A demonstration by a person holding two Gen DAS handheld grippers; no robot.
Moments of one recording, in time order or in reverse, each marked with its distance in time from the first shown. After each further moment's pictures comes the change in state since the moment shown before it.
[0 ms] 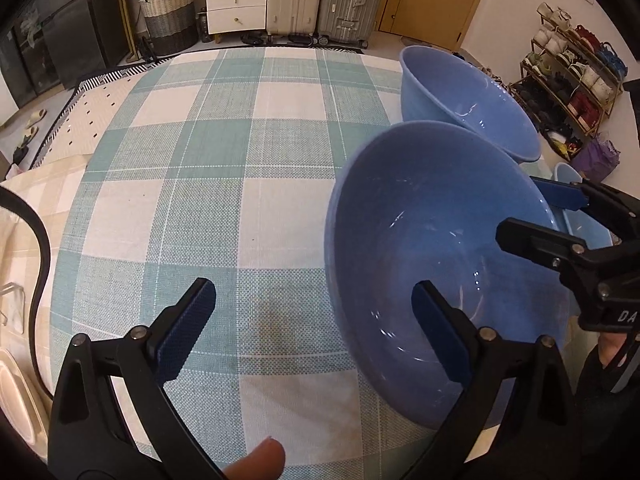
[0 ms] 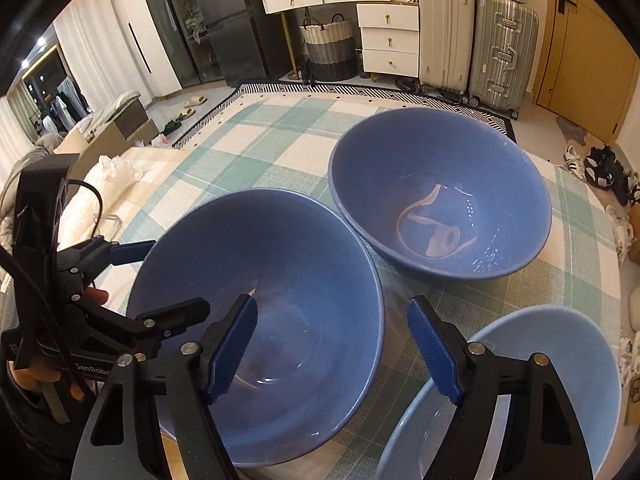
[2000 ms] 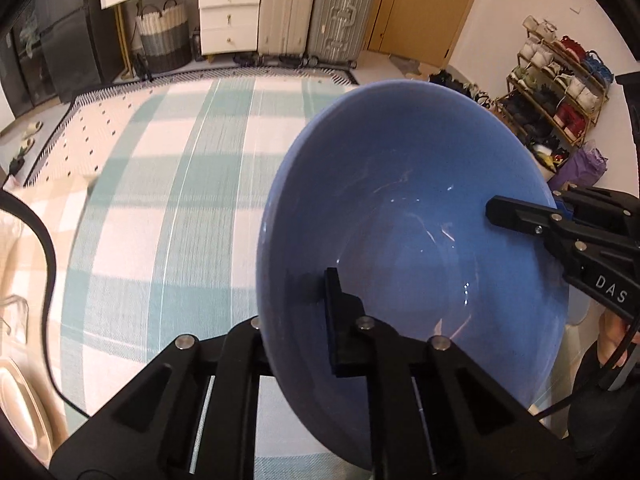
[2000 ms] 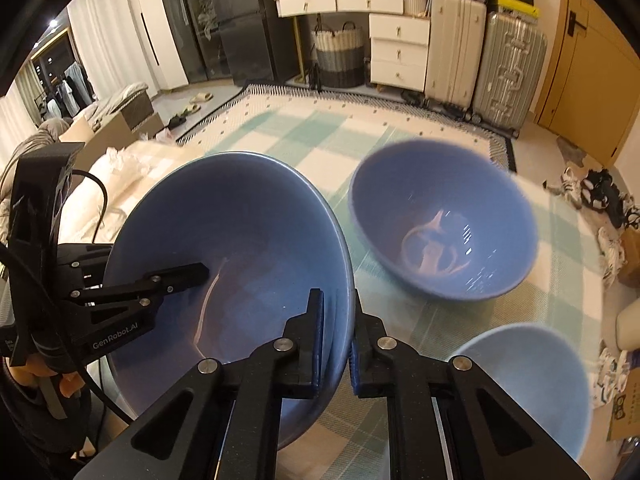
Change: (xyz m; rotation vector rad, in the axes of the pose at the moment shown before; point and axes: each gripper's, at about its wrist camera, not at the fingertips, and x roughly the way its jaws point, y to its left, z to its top) left arm -0.028 -0.008 0.018 0.023 -0.084 -0.031; right arm -0.039 0.015 0.013 -0.057 -0.055 -0.032
